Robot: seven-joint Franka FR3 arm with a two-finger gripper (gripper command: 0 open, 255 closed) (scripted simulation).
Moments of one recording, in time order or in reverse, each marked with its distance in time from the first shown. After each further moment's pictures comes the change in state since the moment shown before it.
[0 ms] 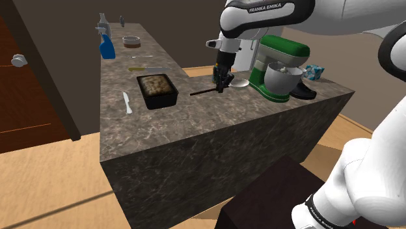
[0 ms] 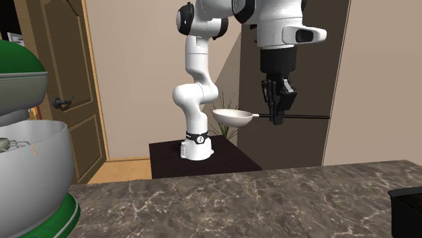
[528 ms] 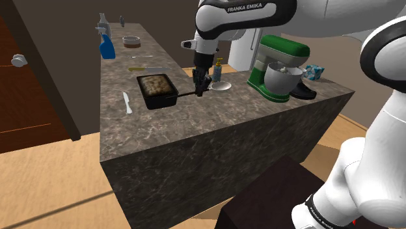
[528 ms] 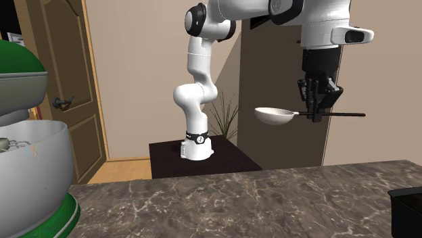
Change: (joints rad) arm 0.084 0.099 0.076 0.123 0.033 -0.005 0.156
